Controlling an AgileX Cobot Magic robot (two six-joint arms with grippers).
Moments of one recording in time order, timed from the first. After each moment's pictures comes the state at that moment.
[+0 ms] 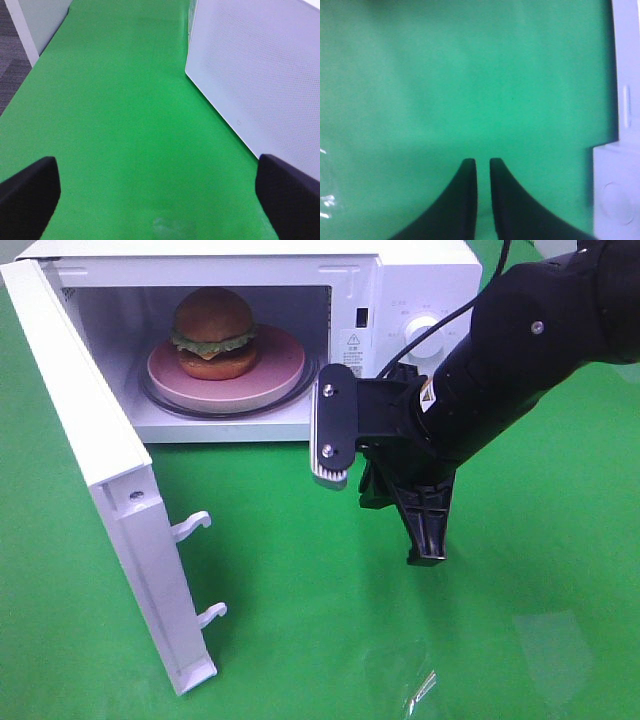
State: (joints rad) left arm 0.04 0.00 -0.52 -0.01 1.08 -0.05; right arm 0.64 1.68 -0.99 0.01 0.43 -1.09
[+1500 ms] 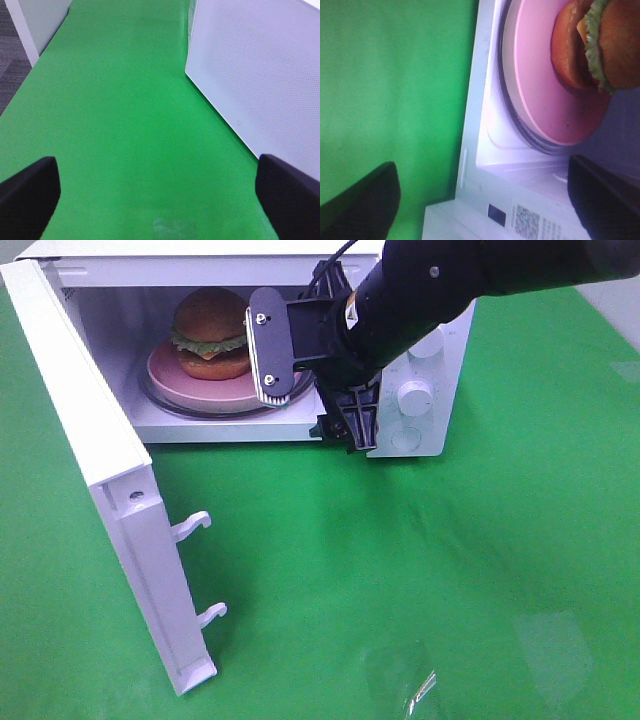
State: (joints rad) left arm 0.04 0.00 -0.52 -0.01 1.08 -0.05; right arm 0.65 1.89 -1.34 -0.25 0.32 -1.04
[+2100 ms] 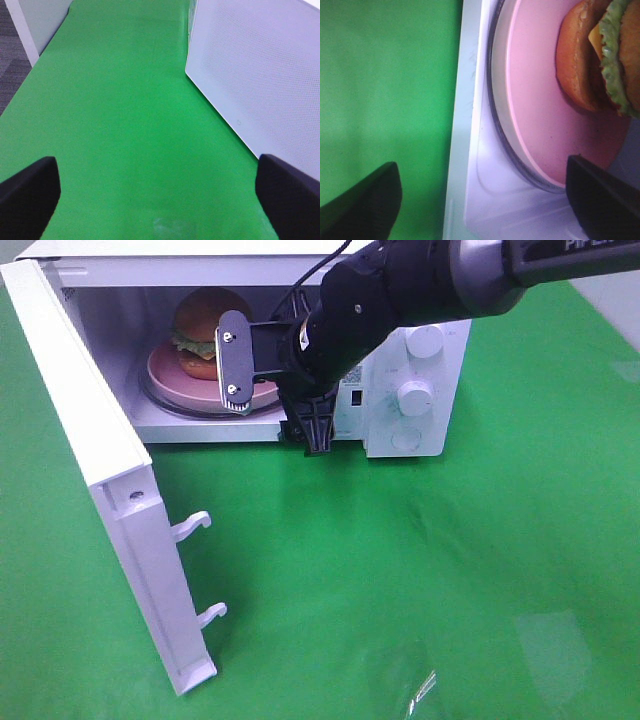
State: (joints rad) left arm 0.04 0.00 -0.52 -0.01 1.08 -0.05; right arm 0.65 2.13 -1.56 -0.25 0.31 -0.99
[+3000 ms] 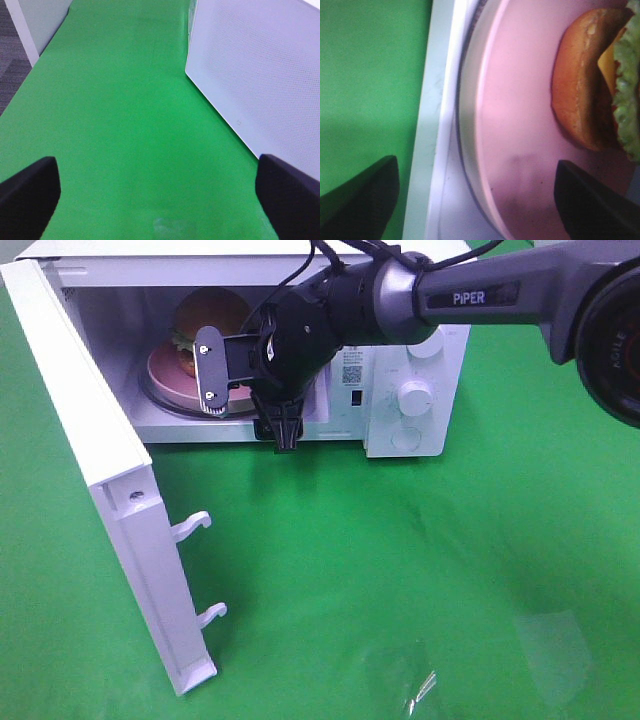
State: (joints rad) left arm 0.04 0.00 -0.52 -0.01 1.08 -0.05; right arm 0.65 2.35 -1.85 -0.25 0.37 -0.97
